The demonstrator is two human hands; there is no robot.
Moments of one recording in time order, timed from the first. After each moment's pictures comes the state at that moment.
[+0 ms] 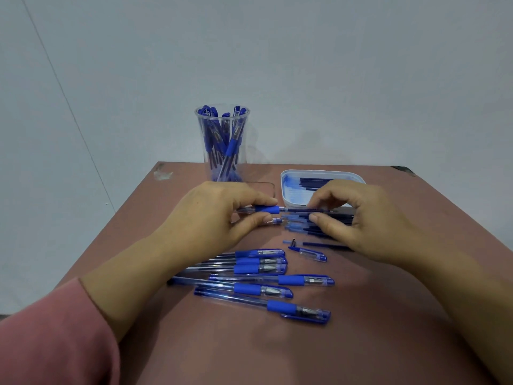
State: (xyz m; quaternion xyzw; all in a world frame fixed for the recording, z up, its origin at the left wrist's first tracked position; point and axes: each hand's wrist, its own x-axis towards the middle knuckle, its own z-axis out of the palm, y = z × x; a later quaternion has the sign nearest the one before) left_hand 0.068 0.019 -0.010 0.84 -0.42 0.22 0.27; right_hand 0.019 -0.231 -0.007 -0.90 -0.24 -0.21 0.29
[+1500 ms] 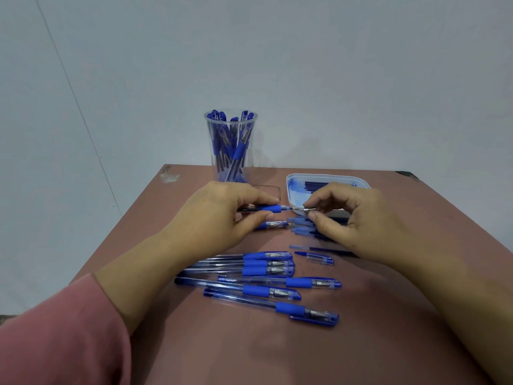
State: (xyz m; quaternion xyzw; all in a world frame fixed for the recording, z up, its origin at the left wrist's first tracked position) left_hand 0.075 0.025 -0.012 0.86 -0.38 0.19 0.29; right_hand 0.022 -0.212 -0.008 -0.88 -0.22 -0.23 0.35
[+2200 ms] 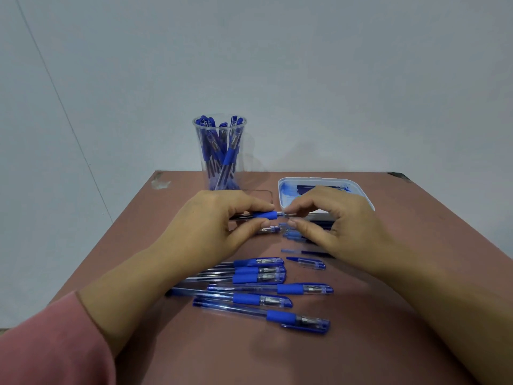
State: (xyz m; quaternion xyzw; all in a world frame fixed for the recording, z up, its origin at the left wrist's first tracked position) left_hand 0.066 0.019 -0.008 0.84 -0.40 0.21 0.29; right_hand 0.026 -0.208 -0.012 -0.87 -0.28 -0.27 0.31
